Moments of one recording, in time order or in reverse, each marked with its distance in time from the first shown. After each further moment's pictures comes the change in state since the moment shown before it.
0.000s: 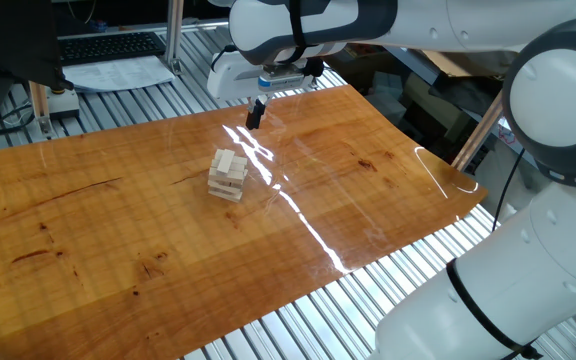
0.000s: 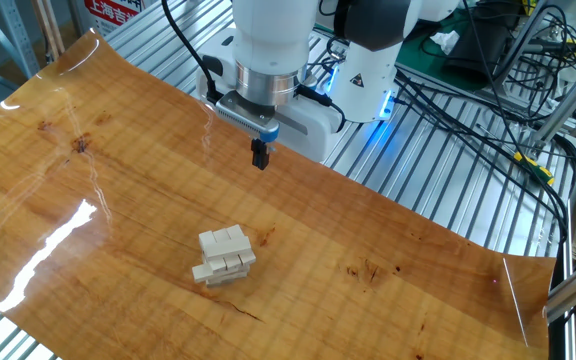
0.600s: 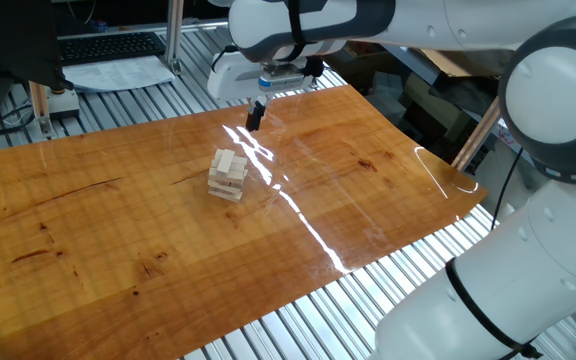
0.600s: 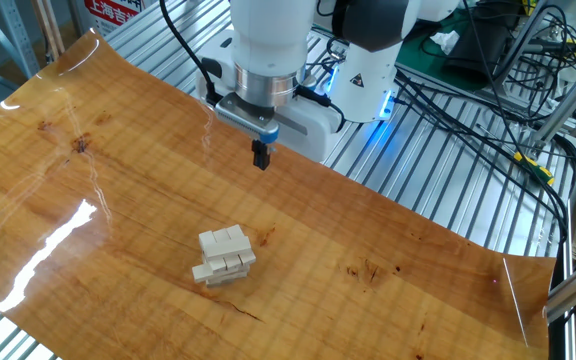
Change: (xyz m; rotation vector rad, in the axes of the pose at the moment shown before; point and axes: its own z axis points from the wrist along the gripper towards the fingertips) arm 0.001 0.000 0.002 -0.011 0.016 -0.009
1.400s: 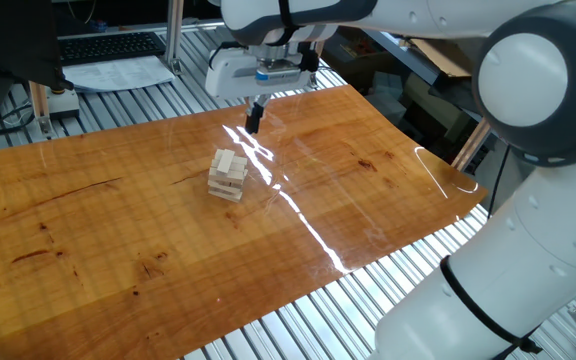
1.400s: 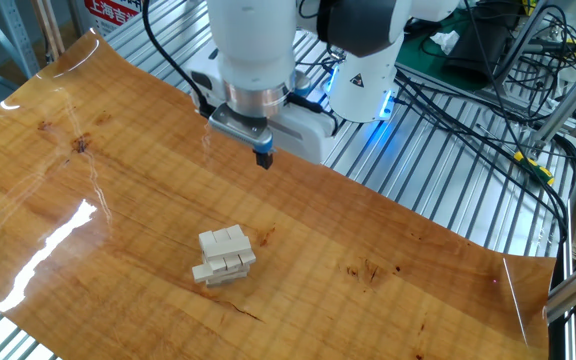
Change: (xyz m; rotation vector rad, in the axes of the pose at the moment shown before) arm -0.002 0.002 0.005 -0.036 0.127 -0.018
